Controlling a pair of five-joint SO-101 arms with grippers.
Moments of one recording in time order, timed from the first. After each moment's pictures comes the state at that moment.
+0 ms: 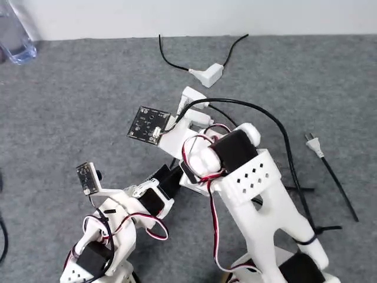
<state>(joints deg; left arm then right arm) 27.6 -103.8 93.3 44.9 59.2 -37.8 -22.0 0.8 100.7 33.5</state>
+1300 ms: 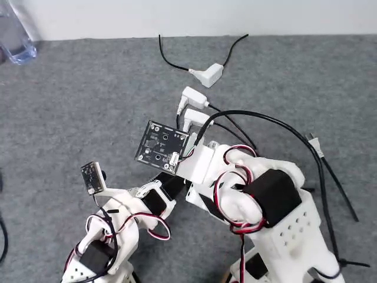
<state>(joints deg) 27.7 -103.3 94.5 45.1 59.2 -40.4 -36.6 0.7 100.7 33.0</state>
